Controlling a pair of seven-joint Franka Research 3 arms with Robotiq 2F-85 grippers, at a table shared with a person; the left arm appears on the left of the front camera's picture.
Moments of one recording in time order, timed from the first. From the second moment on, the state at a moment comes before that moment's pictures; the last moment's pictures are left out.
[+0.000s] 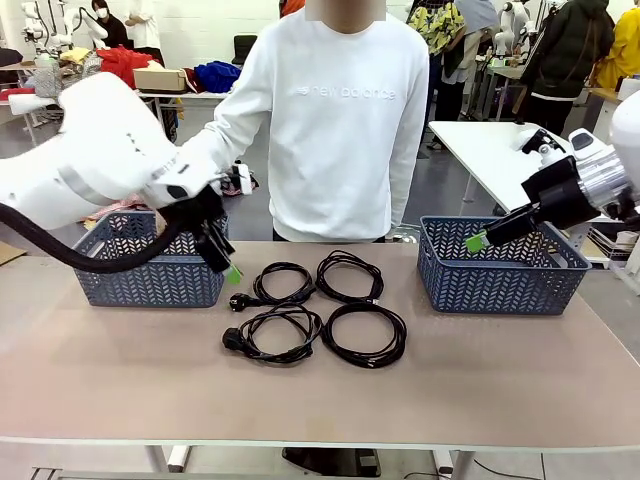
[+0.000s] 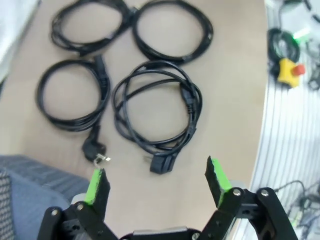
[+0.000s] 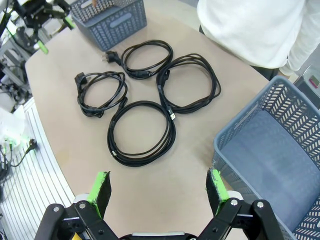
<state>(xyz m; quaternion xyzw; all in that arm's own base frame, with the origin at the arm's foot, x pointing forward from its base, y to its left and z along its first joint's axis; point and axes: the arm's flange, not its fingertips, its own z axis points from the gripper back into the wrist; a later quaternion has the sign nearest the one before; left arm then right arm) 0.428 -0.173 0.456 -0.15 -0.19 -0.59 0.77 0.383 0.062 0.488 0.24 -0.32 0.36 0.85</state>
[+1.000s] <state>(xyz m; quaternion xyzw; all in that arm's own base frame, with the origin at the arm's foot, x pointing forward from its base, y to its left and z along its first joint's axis) 0.404 -0.221 0.414 -0.12 -0.14 -0.69 0.70 0.383 0.061 0.487 0.24 -0.32 0.36 0.85</state>
